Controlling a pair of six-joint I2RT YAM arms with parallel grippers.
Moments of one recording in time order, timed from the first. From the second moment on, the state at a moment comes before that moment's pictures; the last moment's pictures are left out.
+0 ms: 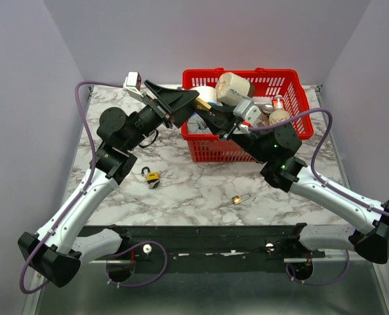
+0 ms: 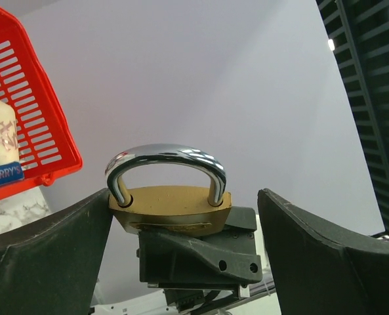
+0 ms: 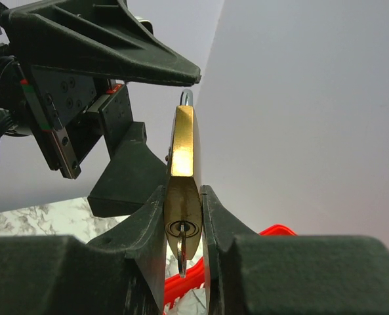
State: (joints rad) left arm -0.52 1.07 1.14 0.24 0.33 -1.41; right arm 0.90 1.20 1.10 0.52 -0.11 -0.31
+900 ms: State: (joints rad) left arm -0.52 1.07 1.11 0.12 0.31 -1.34; right arm 0.91 1.20 1.15 0.42 -0.09 -0.26
